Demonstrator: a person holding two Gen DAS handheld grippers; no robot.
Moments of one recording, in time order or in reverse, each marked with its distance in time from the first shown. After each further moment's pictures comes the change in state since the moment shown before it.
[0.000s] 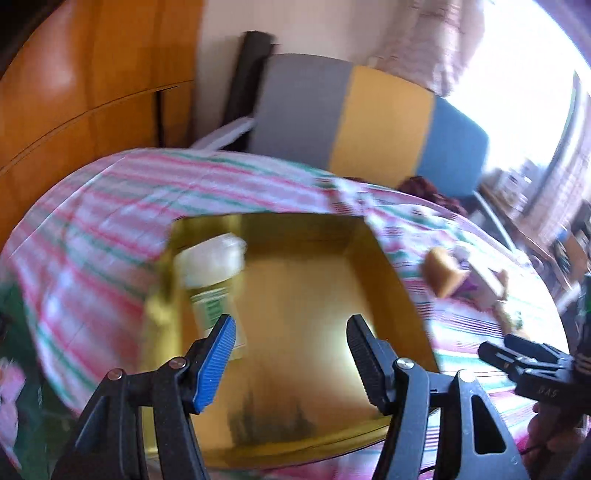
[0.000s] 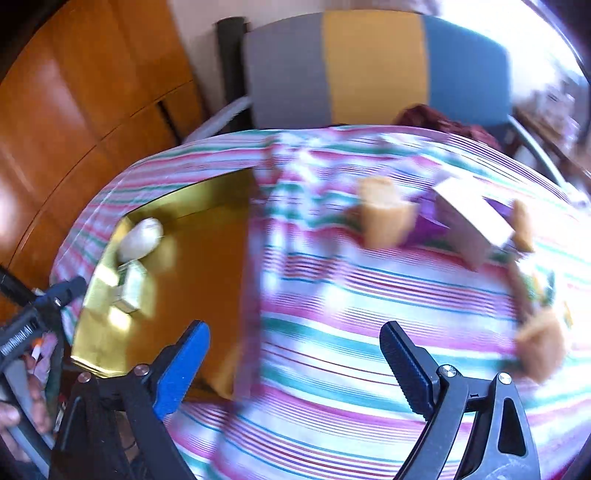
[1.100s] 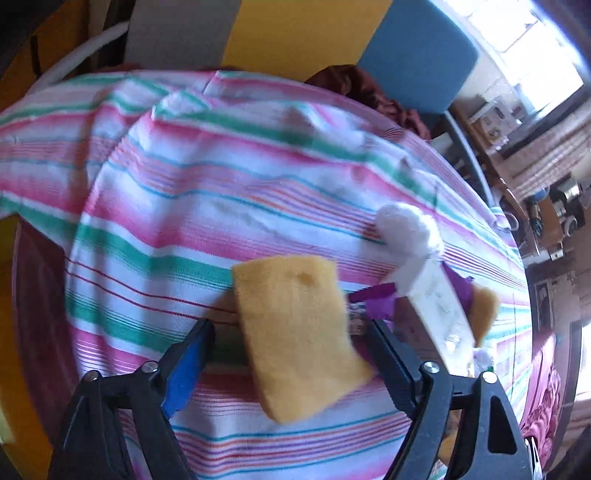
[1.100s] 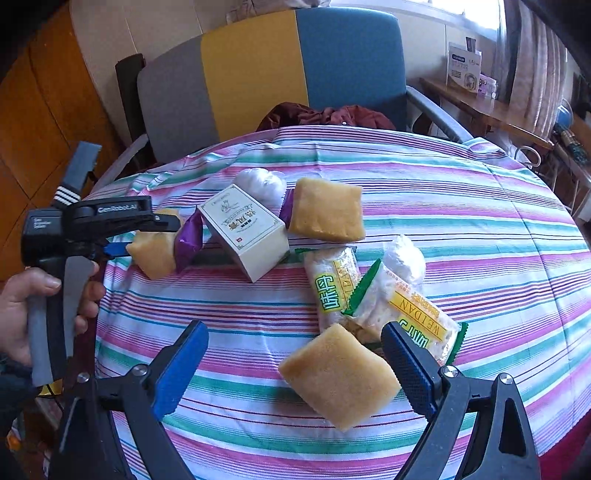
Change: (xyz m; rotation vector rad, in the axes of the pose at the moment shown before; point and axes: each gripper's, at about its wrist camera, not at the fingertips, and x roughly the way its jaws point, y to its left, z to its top) left arm 0.242 -0.220 0.065 -0.016 0.437 -0.189; right arm -0.020 -0.191 0.010 0.149 -0.046 -0.152
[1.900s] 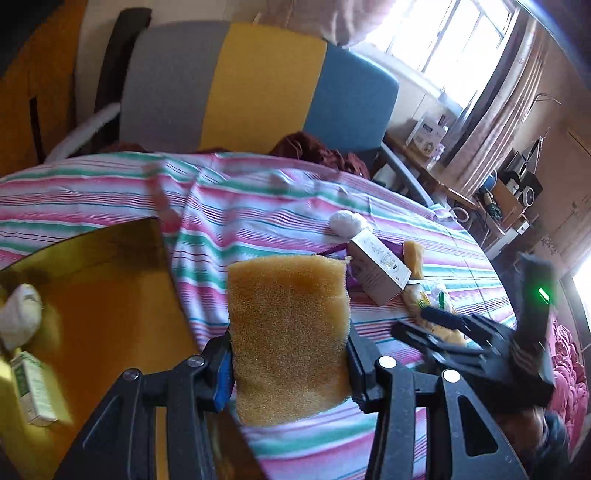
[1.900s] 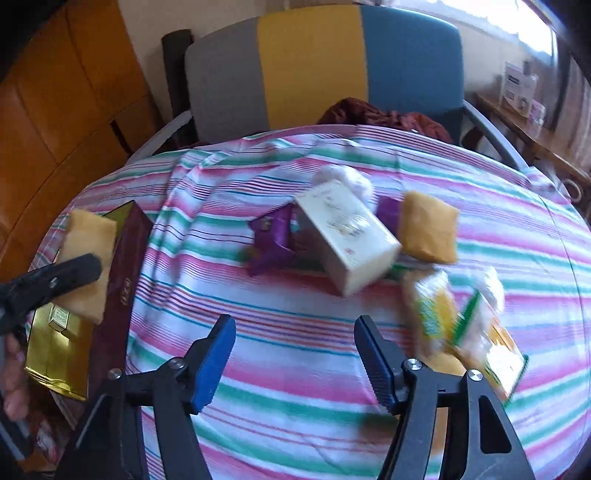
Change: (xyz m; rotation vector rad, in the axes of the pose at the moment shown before) left arm -0.156 0.041 -0.106 0.218 -0.282 -0.078; right arm 0.031 0.086 0.018 -0.158 0.026 0.105
